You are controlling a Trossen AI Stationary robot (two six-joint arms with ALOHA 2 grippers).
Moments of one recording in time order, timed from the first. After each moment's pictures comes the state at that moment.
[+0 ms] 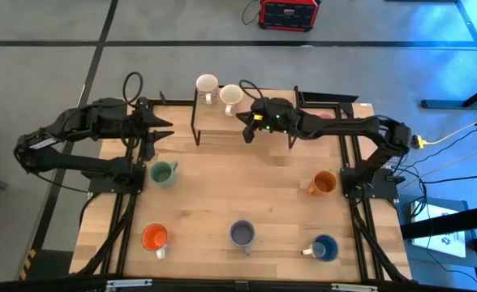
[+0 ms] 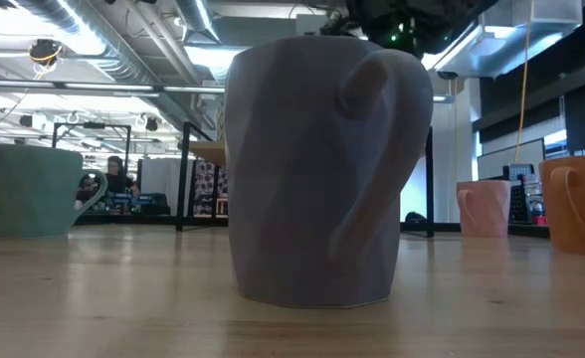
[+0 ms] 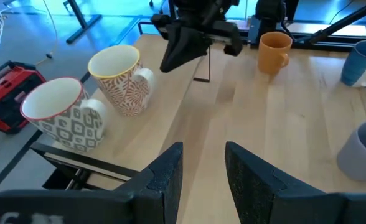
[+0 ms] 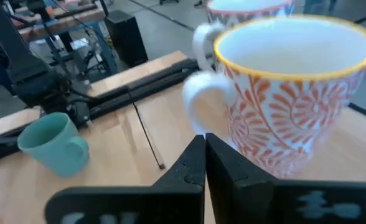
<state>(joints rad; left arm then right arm) 0.18 0.75 1.18 -0.92 -0.15 0.01 -0.33 1.65 1.11 0.24 0.03 0.20</state>
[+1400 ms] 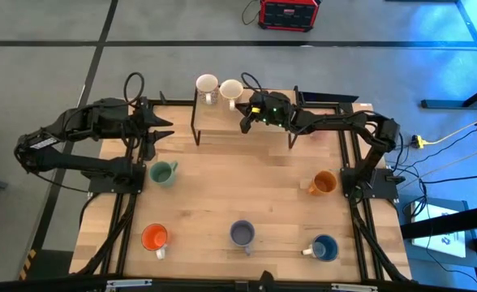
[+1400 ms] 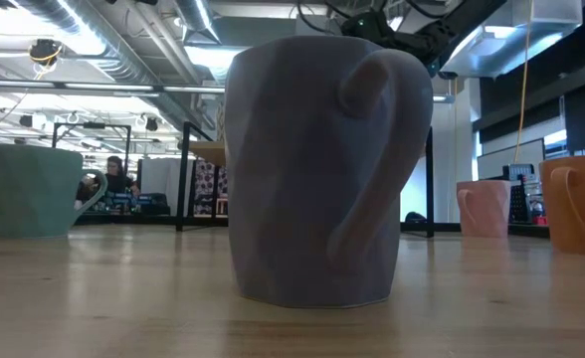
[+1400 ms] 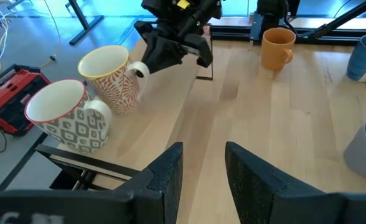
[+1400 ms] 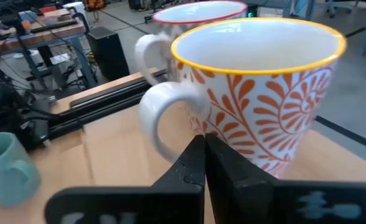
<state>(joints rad) 0.18 0.75 1.18 -0.92 -0.16 0.04 -0.43 1.76 1.11 0.42 0.03 0.14</state>
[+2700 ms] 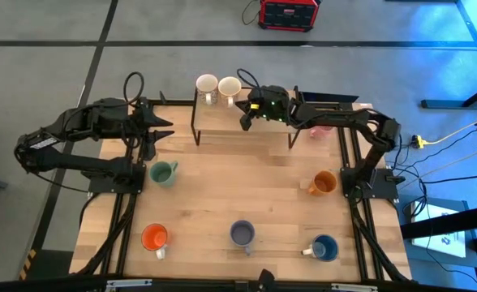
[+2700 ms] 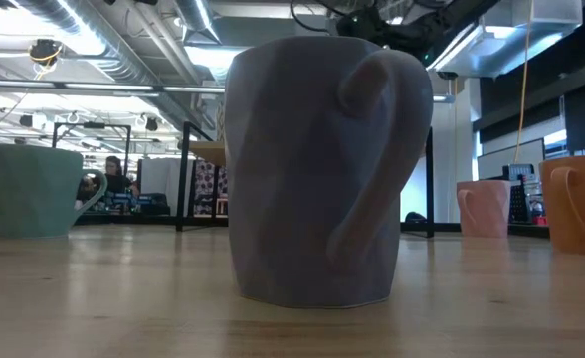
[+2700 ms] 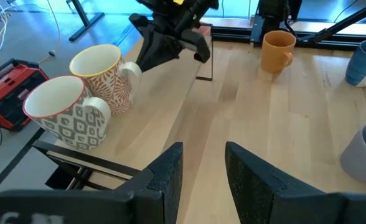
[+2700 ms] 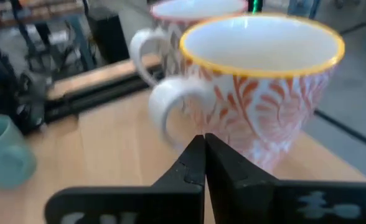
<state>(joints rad) 0.18 0.75 1.18 -0.92 -0.16 0.01 -0.45 1.74 1.19 0.22 -0.03 0.09</state>
